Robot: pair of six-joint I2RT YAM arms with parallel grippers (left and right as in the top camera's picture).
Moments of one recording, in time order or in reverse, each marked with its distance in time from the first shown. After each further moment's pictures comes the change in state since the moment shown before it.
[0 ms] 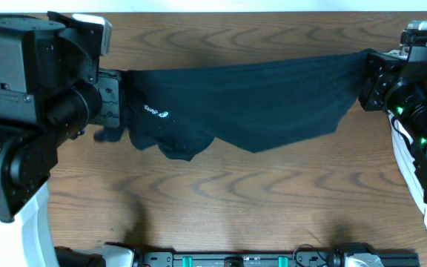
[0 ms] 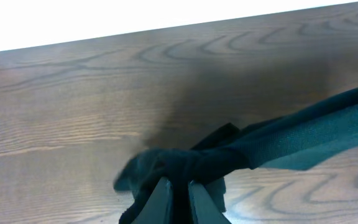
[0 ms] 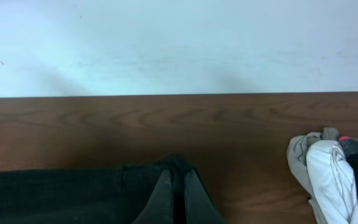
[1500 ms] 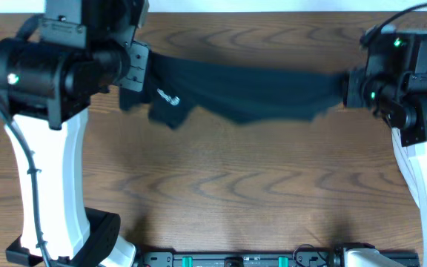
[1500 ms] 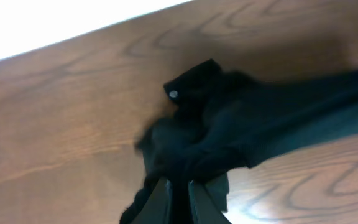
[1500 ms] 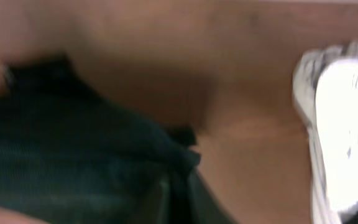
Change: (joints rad) left arm -0.024 0.234 0.090 -0.001 0.003 0.094; right arm -0.013 0.226 0.000 -0.254 0.013 -0.130
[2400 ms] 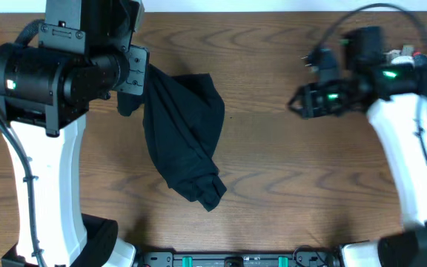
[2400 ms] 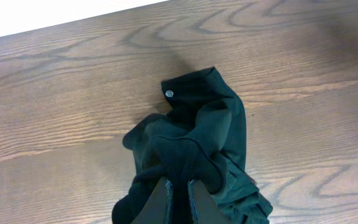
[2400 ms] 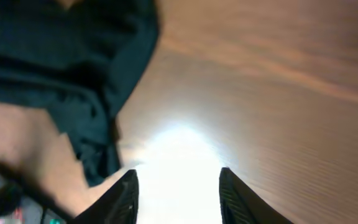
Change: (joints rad) left arm -0.001 -0.041 -0.029 0.005 -0.001 -0.064; right arm 0.146 0.256 0.001 -0.077 -0.332 -0.044
